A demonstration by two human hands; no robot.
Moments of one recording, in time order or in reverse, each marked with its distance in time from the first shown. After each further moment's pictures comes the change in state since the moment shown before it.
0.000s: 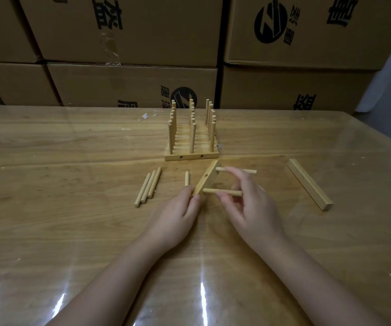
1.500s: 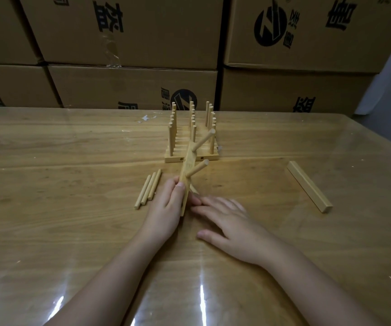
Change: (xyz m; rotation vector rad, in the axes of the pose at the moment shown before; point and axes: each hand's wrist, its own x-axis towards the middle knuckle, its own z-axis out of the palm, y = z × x) left_hand 0.002 0.002 -0.010 -0.549 0.223 -0.024; right_hand -0.005 0.013 0.020 -0.085 -0.697 -0.111
